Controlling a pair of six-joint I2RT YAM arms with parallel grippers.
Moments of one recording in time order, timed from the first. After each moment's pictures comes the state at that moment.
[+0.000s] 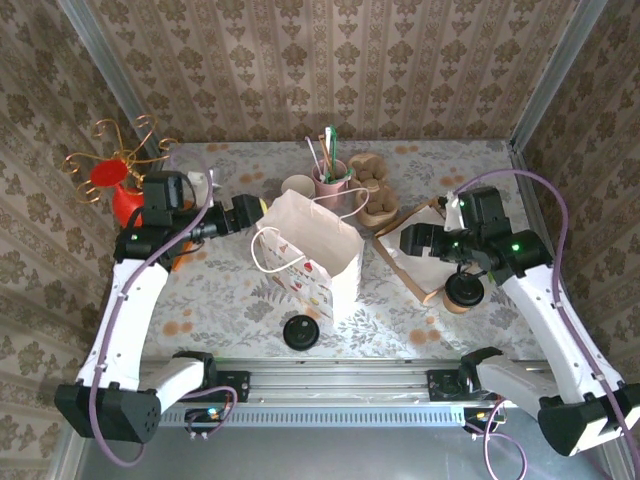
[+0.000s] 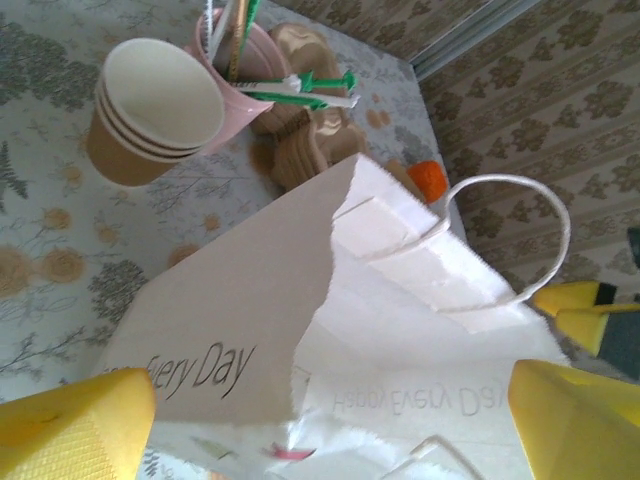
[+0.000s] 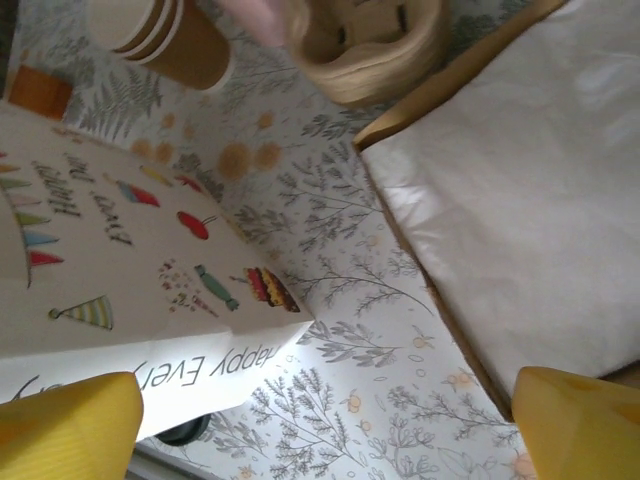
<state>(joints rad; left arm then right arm) -0.16 1.05 1.16 -0.75 0.69 -0.42 0.23 1.03 1.13 -0.98 -0.24 0.39</state>
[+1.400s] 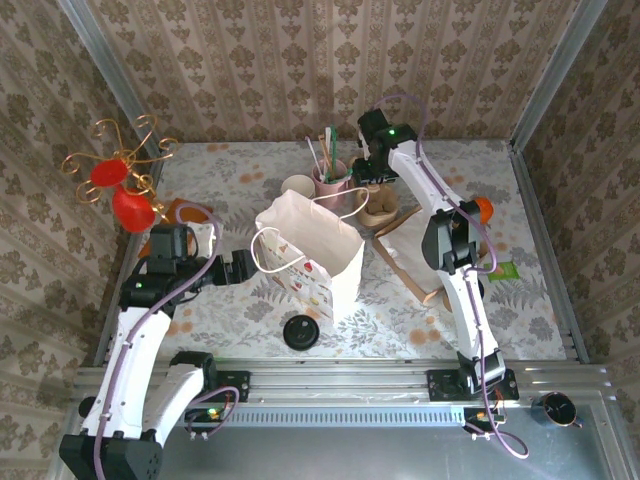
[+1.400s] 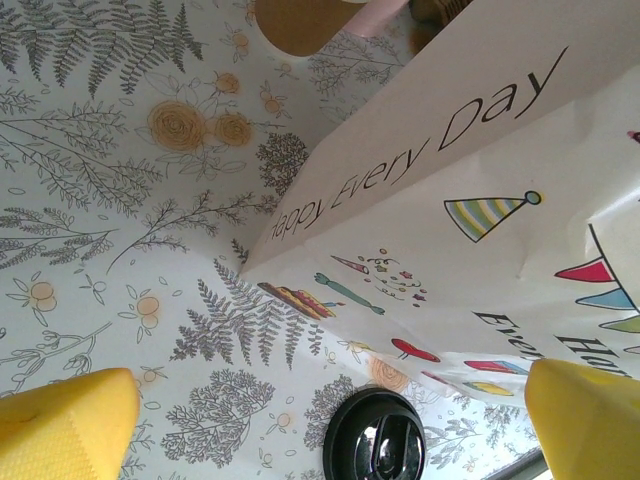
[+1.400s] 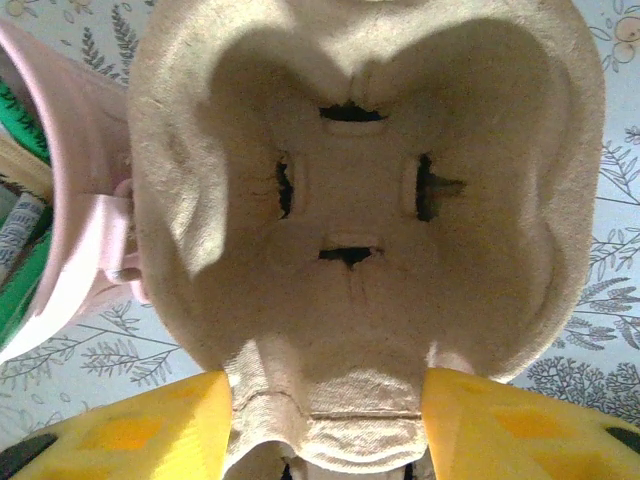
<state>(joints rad) -0.14 0.79 0.83 -0.86 0.47 -0.23 0.33 2.43 2.45 -1.19 0.04 0.17</state>
